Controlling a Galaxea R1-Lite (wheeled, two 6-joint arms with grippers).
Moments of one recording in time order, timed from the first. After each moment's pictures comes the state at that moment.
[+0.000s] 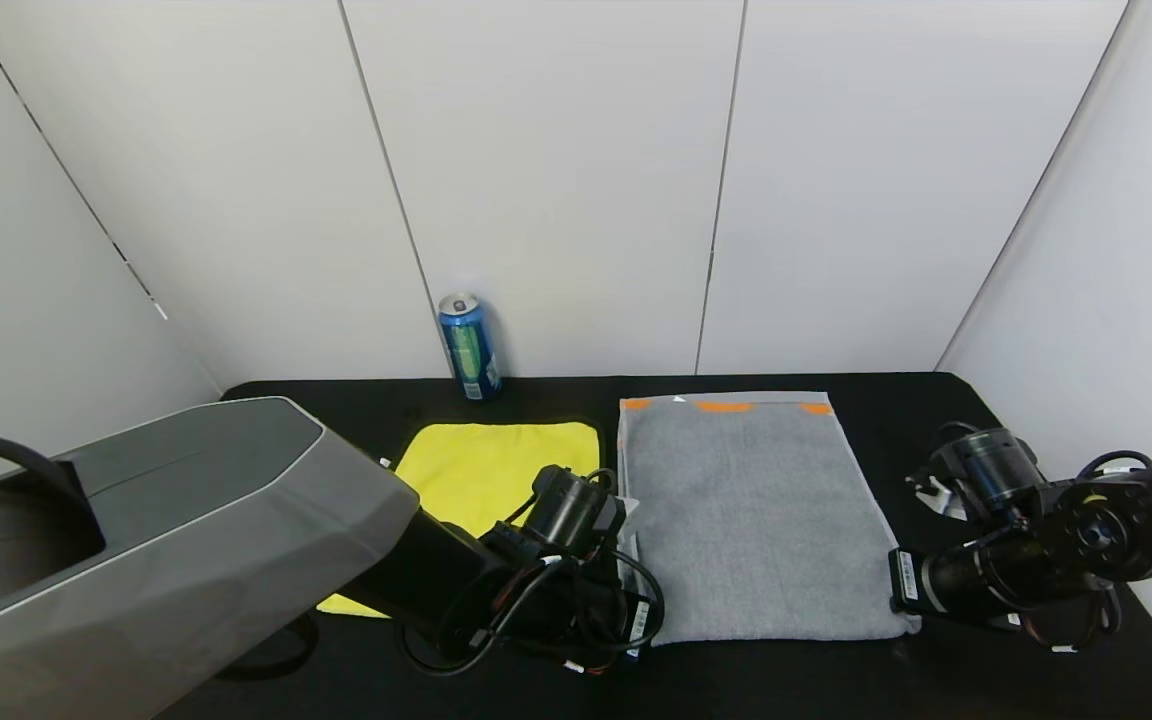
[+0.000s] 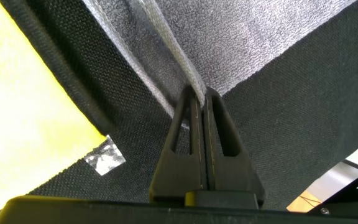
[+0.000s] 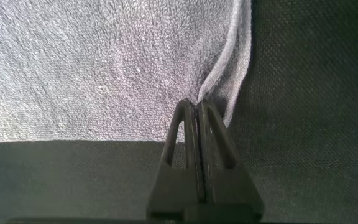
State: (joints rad) left arm -0.67 2.22 -1.08 -0.28 -0.23 -0.28; right arm 0.14 2.00 -0.88 0.00 0.08 0.38
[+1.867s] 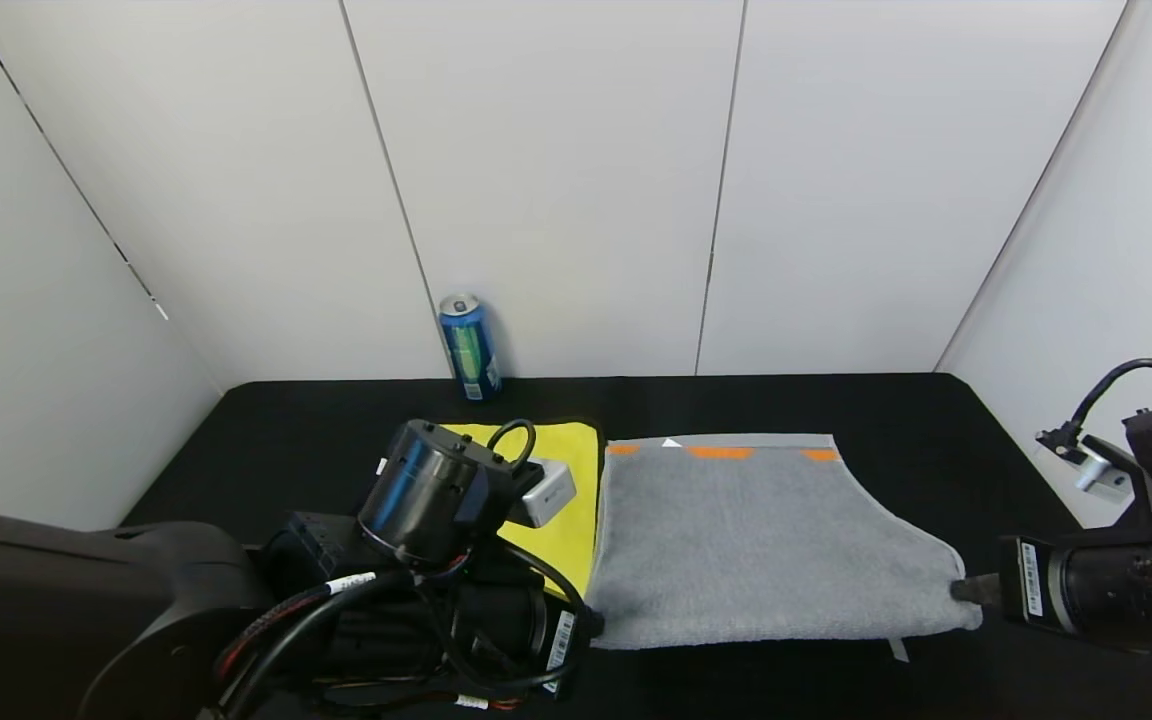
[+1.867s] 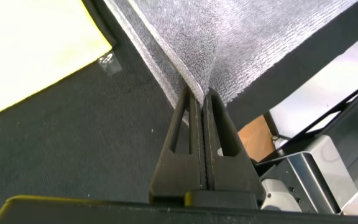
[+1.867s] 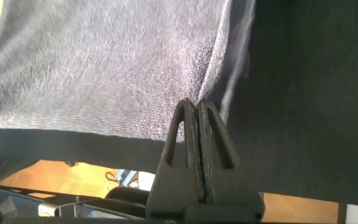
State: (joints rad) left arm -0.71 1.74 -0.83 -0.16 -0.17 -0.28; right arm 0.23 1.46 -0.73 0.12 0.13 0.46
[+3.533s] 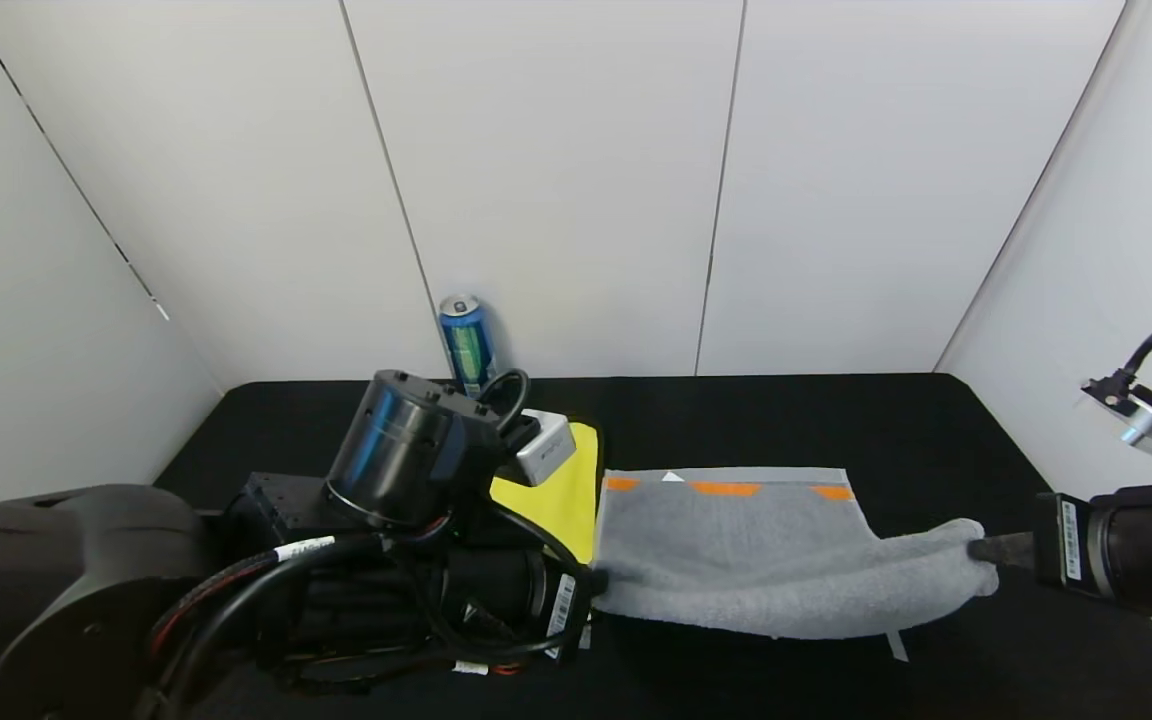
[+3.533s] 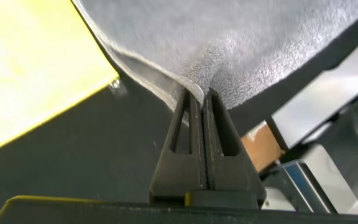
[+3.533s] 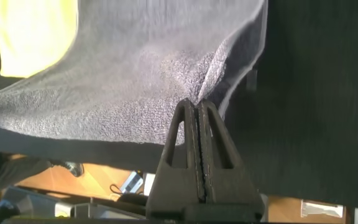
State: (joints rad) left arm -0.72 1.68 -0.91 -0.11 -0.12 -0.24; right arm 0.24 1.39 -0.83 0.21 0.13 0.46
